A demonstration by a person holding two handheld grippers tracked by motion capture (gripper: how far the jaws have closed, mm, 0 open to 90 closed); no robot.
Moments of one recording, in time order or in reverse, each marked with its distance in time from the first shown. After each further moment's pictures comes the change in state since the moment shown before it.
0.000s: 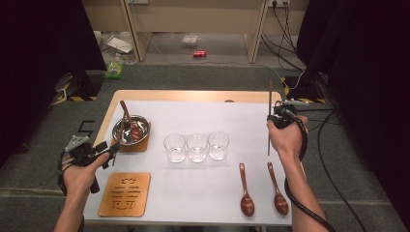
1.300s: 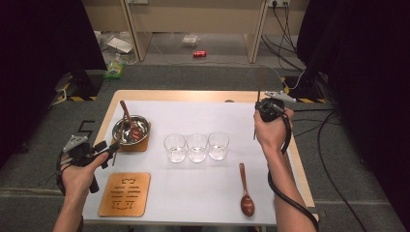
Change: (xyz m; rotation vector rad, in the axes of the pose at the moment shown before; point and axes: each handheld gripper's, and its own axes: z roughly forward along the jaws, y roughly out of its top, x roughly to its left) left arm 0.002 0.002 -0.003 -0.017 -0.011 -0.003; right arm 0.035 0.015 0.013 -0.206 0.034 0.000
